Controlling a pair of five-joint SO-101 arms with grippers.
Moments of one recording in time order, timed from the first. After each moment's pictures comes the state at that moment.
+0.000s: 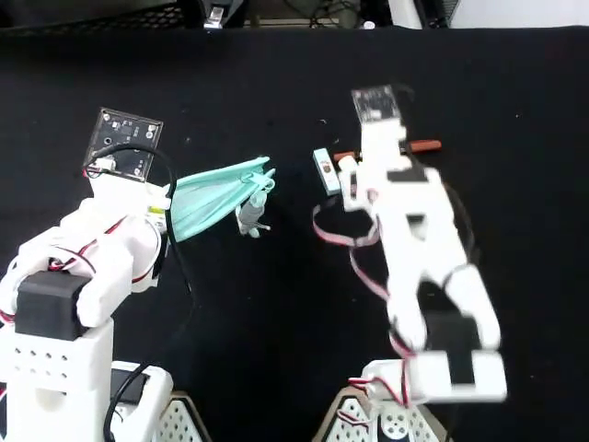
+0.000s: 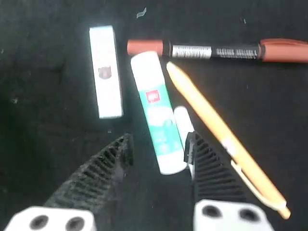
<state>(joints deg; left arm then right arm) 2.5 -50.3 23.4 87.4 -8.0 -1.4 2.5 24.4 46.0 9.9</state>
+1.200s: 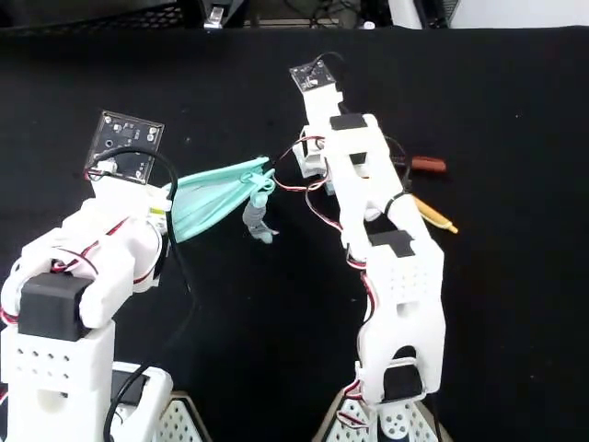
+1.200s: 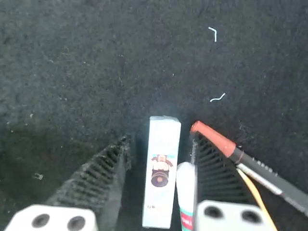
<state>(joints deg) 2.5 -50.4 28.2 83.1 -8.0 -9.4 39.7 -16.3 55.6 12.0</state>
